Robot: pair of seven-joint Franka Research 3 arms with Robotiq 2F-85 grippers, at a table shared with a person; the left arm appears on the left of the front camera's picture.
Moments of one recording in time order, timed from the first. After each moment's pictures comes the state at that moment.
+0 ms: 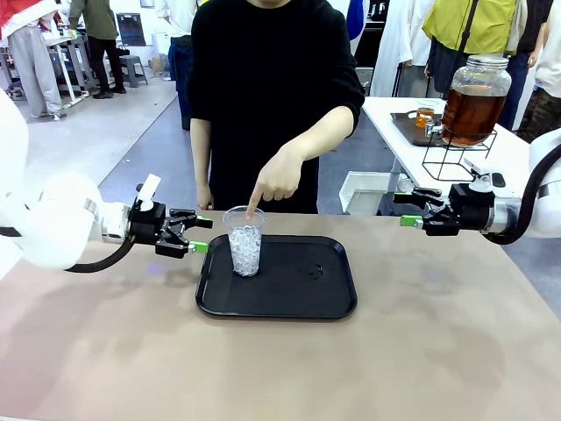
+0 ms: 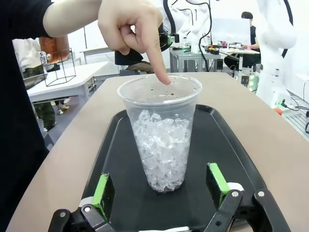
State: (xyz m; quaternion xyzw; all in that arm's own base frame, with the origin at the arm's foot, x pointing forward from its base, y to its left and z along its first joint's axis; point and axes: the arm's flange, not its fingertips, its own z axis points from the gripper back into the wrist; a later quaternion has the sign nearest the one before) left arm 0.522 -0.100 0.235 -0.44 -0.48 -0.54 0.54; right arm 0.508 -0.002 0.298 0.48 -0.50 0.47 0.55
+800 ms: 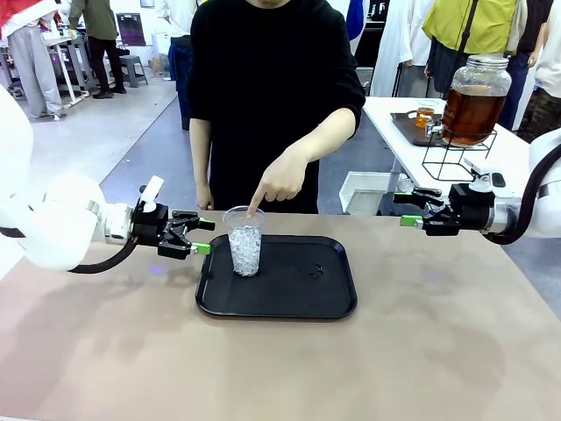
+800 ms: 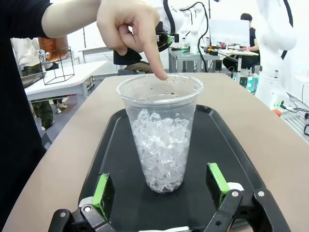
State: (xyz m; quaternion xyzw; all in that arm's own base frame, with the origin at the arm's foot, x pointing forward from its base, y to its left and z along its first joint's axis) left arm 0.522 -0.103 0.233 -0.45 -0.47 -0.53 0.54; right arm 0.508 -0.002 0.298 0.48 -0.50 0.47 0.55
